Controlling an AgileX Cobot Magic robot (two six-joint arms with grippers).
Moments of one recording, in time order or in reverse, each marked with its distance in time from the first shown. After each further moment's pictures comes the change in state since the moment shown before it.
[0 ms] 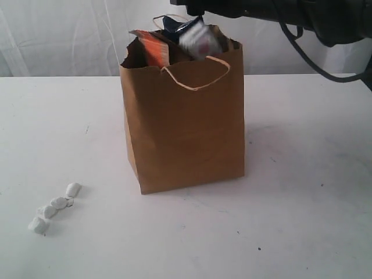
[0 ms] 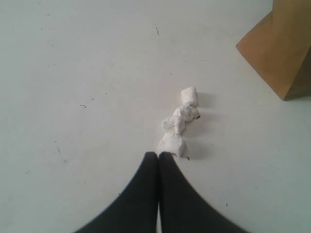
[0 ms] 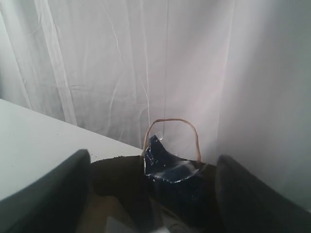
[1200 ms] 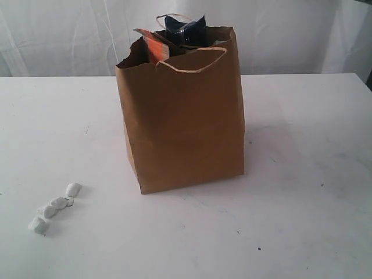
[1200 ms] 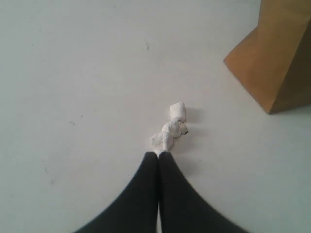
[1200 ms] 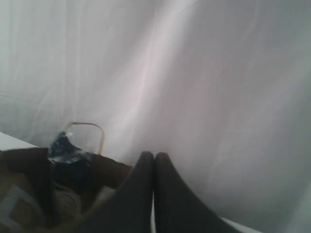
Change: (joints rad) left arm 0.000 0.000 0.000 0.000 -0.082 0.000; right arm -0.168 -0.343 0.247 -0.005 -0.026 -0.192
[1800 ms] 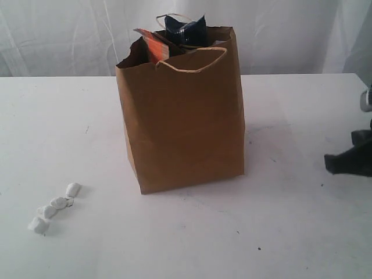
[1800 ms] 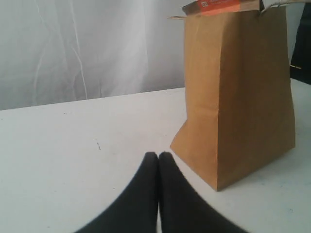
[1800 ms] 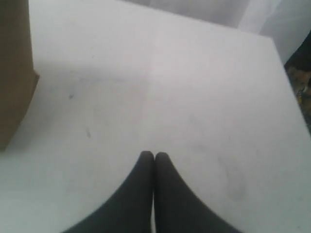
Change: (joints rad) left arm 0.000 0.000 0.001 0.069 -0.347 0.064; right arm -0.244 -0.141 0.620 -0.001 -0.042 -0.004
